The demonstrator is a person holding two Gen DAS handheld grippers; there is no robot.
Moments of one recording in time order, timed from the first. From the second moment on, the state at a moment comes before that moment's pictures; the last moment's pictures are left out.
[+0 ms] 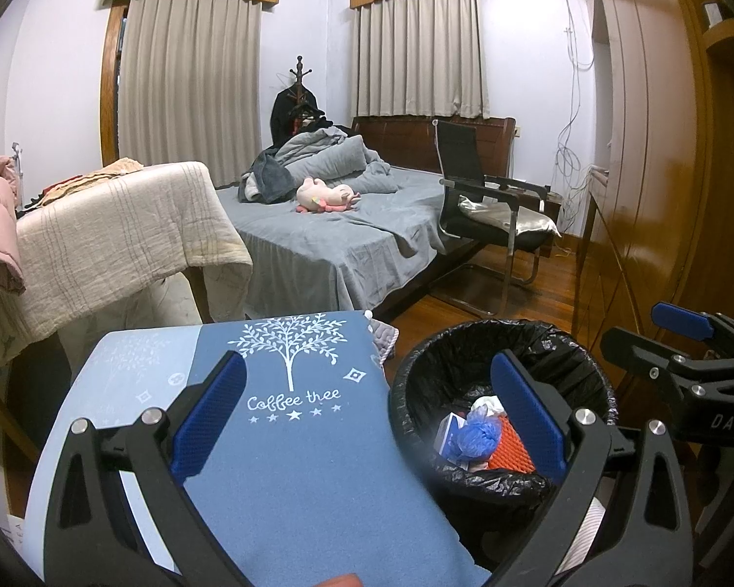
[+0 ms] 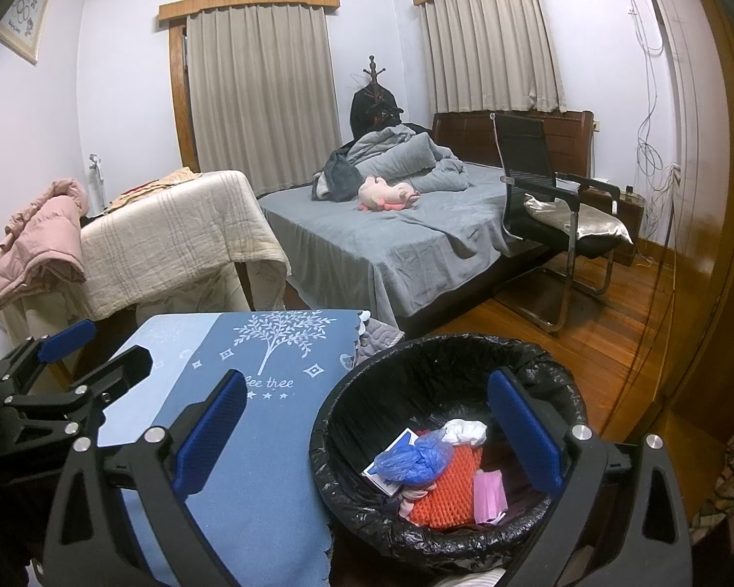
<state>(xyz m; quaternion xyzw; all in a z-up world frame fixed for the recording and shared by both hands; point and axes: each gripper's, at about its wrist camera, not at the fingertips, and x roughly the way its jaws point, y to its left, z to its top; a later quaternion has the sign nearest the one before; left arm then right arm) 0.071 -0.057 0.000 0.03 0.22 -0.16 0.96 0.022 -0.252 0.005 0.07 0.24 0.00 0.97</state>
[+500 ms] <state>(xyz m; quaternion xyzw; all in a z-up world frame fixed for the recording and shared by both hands) 0.071 -0.058 0.001 0.03 0.22 -0.16 0.96 0.023 -0.252 0.006 0.07 0.24 0.00 0.97</state>
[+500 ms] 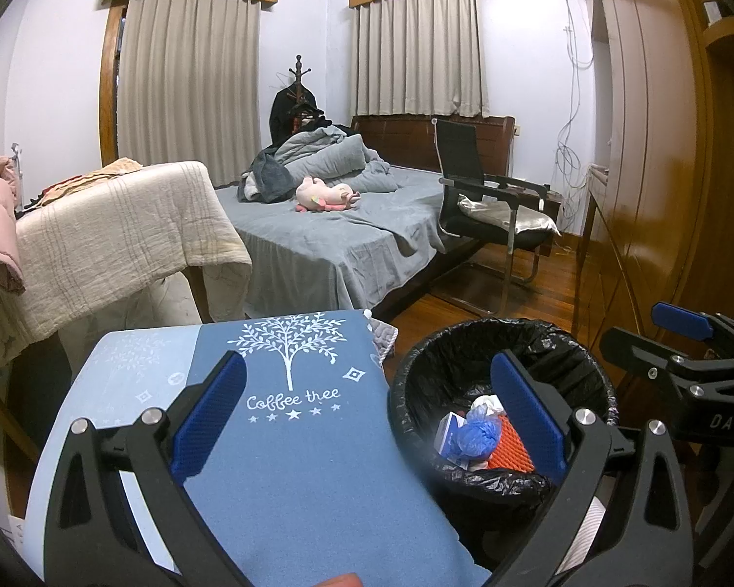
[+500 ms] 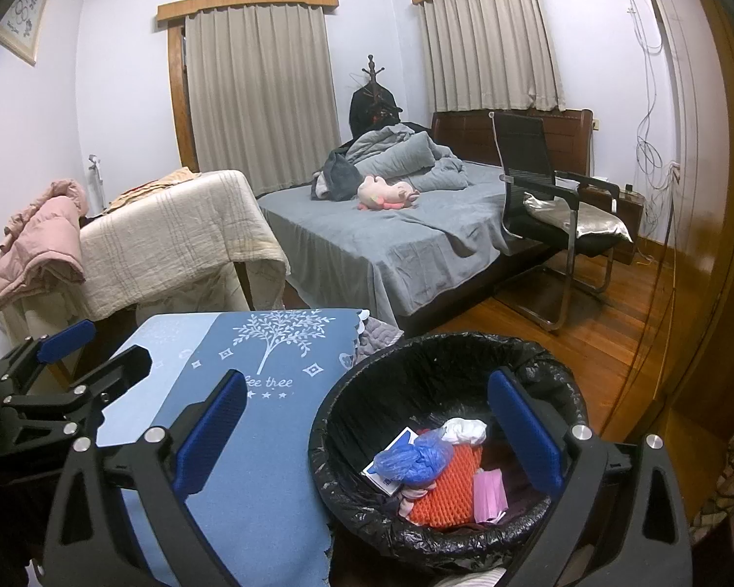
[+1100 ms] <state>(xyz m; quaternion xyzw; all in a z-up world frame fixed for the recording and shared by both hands) 0.070 -0.057 0.003 0.03 0.22 -0.16 0.96 0.023 -0.253 0.006 0.07 0.24 0.00 0.97</state>
